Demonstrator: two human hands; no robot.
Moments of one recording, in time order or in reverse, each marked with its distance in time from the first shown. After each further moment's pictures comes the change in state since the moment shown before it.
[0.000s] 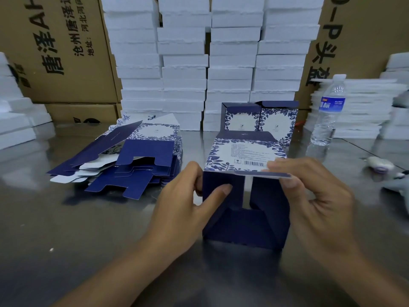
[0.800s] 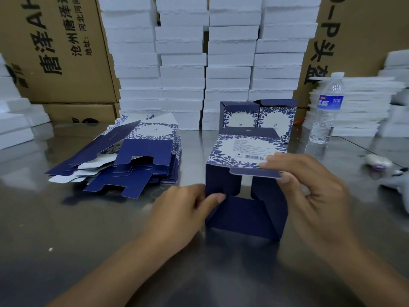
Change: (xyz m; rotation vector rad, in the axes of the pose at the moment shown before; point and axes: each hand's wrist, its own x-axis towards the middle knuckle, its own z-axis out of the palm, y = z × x) left_hand -0.001 -0.007 -0.003 0.209 -0.233 -0.151; right_hand 0.001 0.007 -0.003 -0.028 -0.064 0.034
